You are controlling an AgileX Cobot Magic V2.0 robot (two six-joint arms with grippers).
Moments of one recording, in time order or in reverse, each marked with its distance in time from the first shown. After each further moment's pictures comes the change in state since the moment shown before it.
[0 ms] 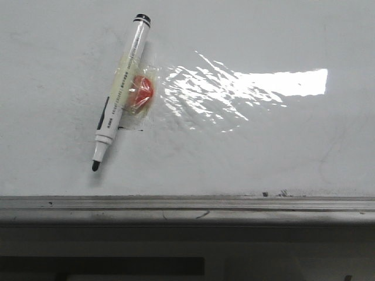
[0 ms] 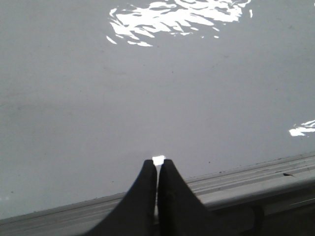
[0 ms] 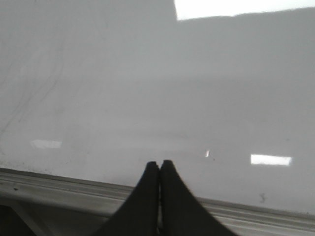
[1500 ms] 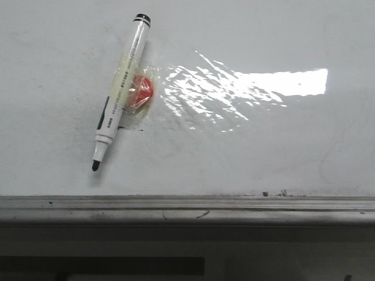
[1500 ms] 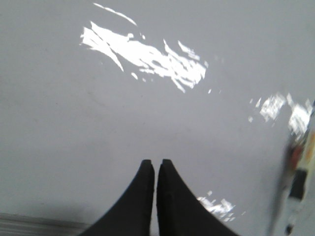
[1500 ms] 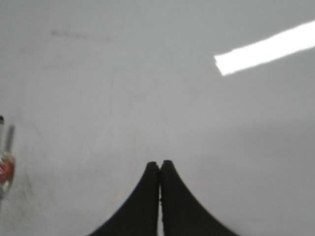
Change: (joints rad) left arm 0.000 0.000 0.000 -0.604 -0.137 0.000; right arm 0.000 0.000 0.000 0.278 -0.318 0.002
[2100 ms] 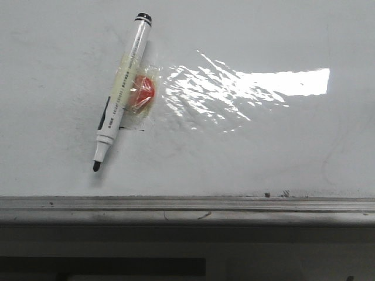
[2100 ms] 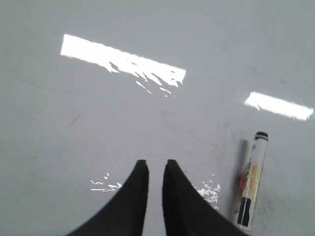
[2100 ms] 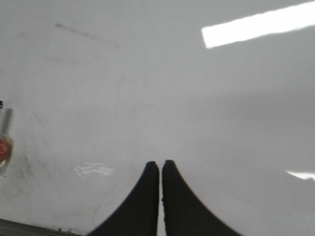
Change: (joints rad) left arm 0.000 0.223 -0.322 0.126 0.182 0.055; right arm 0.000 0.102 -0.366 -0.087 0.492 -0.099
